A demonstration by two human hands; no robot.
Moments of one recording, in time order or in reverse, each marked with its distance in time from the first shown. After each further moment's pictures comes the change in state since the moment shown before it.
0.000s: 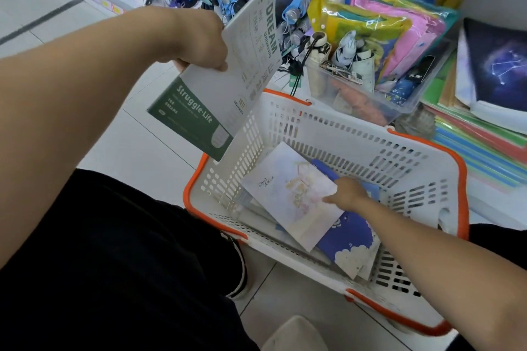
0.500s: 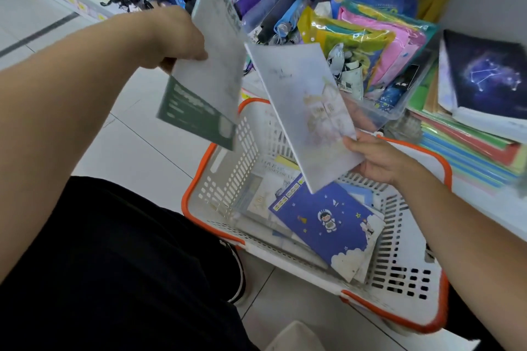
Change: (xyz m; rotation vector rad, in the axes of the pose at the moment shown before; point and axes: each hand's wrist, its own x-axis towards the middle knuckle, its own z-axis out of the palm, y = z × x) left_hand -0.006 -0.012 -0.018 -0.306 0.138 -0.150; right_hand -0.059 -0.010 -0.119 1.344 -0.239 -0.358
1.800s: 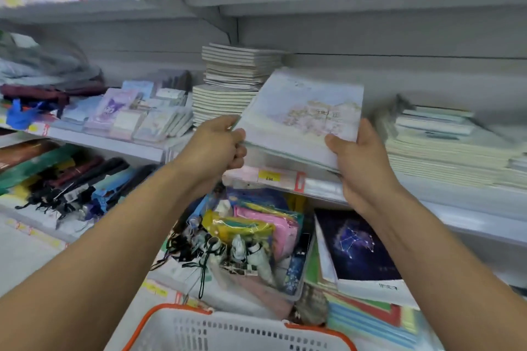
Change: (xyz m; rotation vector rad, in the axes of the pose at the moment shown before) left_hand -0.055 0.273 -0.015 -1.045 -0.165 0.669; right_hand -0.160 -0.318 0.037 -0.043 0.636 -1.009
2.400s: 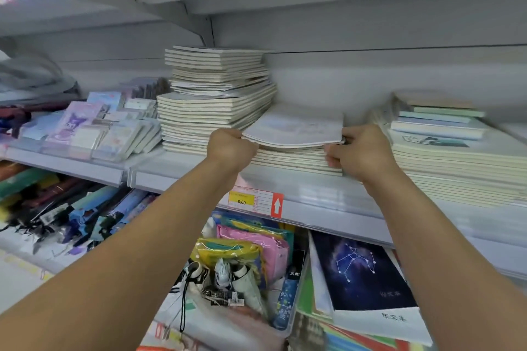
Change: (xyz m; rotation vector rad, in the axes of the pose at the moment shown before) left_hand 0.105 -0.039 0.069 0.173 0.257 -0.142; right_hand 0.100 0.018 -0.051 -0.632 0.040 0.121
